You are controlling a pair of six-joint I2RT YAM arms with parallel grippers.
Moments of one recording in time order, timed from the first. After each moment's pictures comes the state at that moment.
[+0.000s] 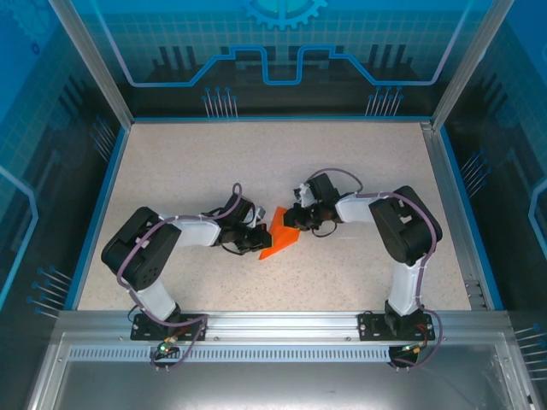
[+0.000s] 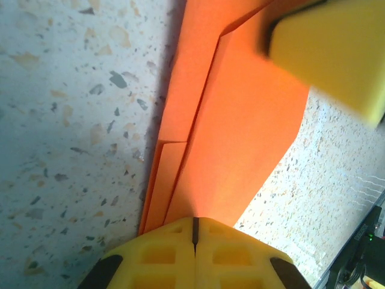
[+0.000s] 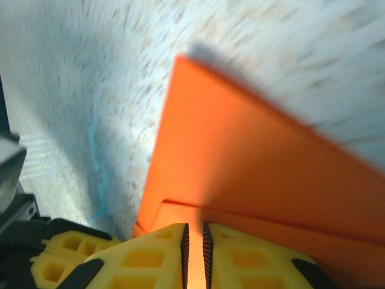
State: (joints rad) left arm -0.53 1.71 0.72 -0.04 0.52 -0.74; right arm 0.46 1.93 0.98 -0.07 -0.62 0.61
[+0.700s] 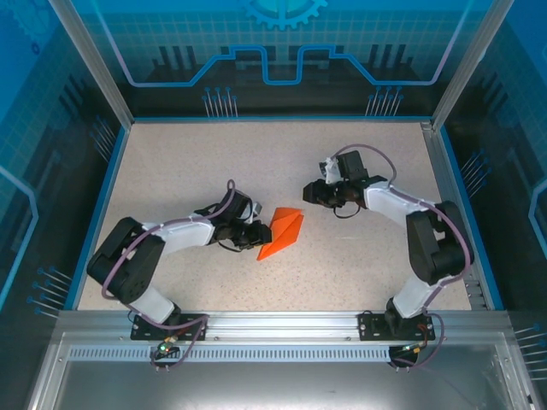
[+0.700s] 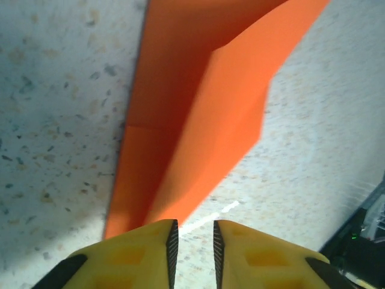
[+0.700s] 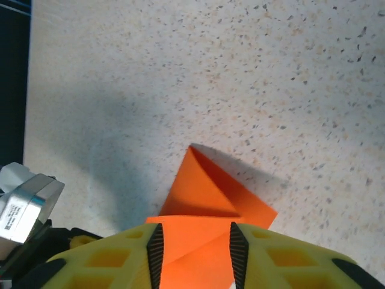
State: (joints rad) left arm -0.53 1.56 0.75 -0.19 0.48 -0.77; right arm 0.33 1.67 1.03 -0.28 -0.55 0.49
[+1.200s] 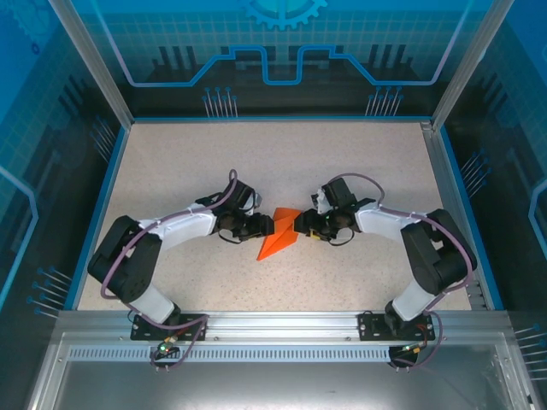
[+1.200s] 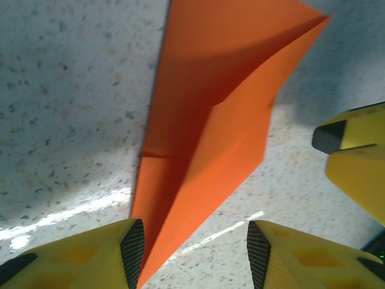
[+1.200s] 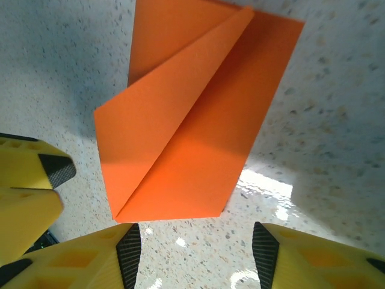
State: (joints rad) left arm -0.52 1.61 0.89 -0.38 0.39 -0.68; right arm 0.48 1.64 0.83 -0.26 -0.53 0.68
